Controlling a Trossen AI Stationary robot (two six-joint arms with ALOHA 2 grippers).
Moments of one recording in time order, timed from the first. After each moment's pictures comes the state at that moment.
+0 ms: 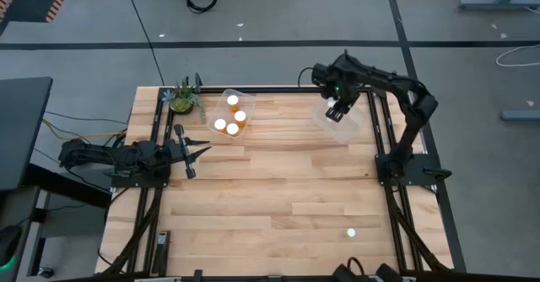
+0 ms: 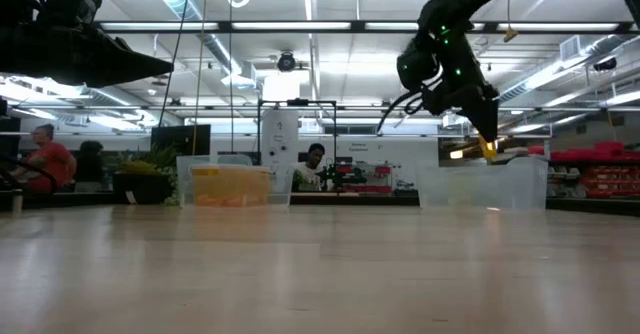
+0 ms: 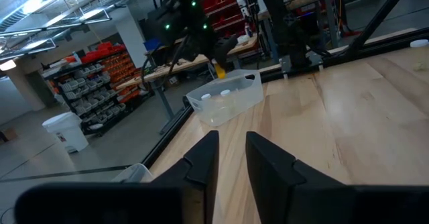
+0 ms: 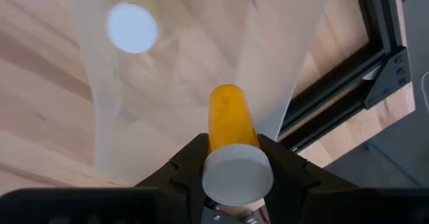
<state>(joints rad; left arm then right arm) -0.13 0.08 0.01 0.10 -0.45 0.34 -0.71 1.76 1.46 -1.51 0.21 0.05</state>
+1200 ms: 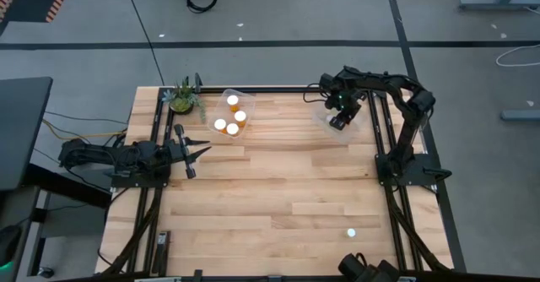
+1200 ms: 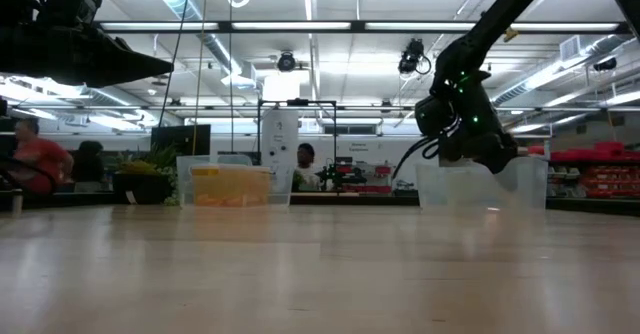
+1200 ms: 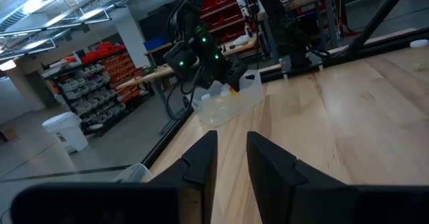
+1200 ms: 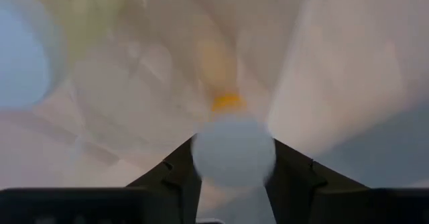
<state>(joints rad) -0.13 0.08 0.01 0.10 -0.45 0.34 -0.84 1.81 1.17 -1.20 0.12 -0.07</state>
